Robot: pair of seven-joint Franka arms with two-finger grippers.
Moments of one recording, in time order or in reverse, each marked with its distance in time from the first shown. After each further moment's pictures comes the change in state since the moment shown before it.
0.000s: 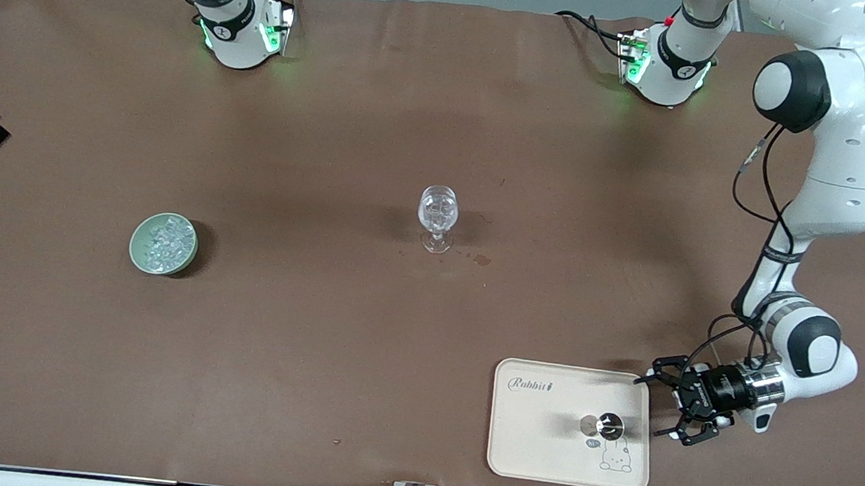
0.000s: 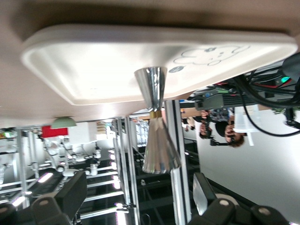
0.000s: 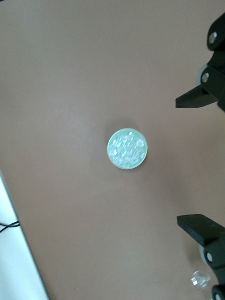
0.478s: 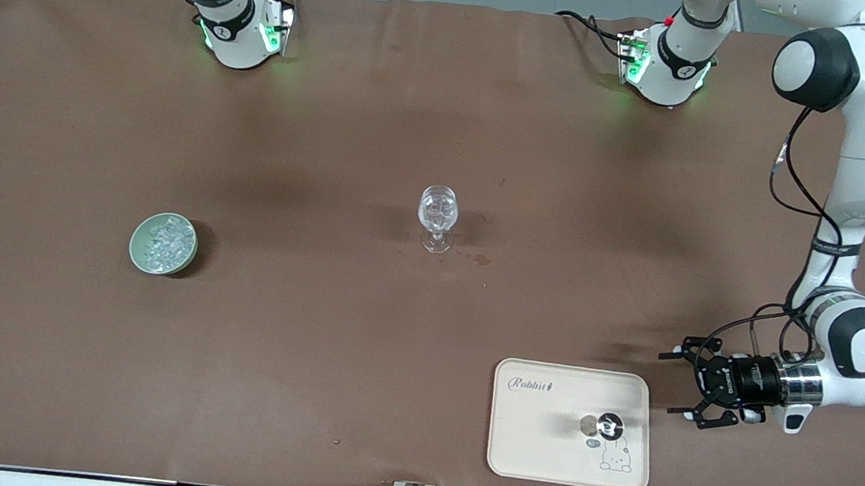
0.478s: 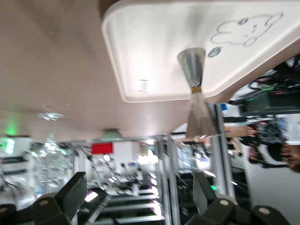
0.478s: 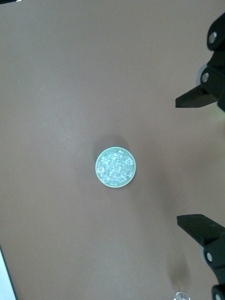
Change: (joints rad) left arm 0.024 -0.128 -0.001 -0.001 0.305 -0.121 -0.121; right arm -0.046 -0.021 -0.010 -0.054 0.001 0.001 -0.093
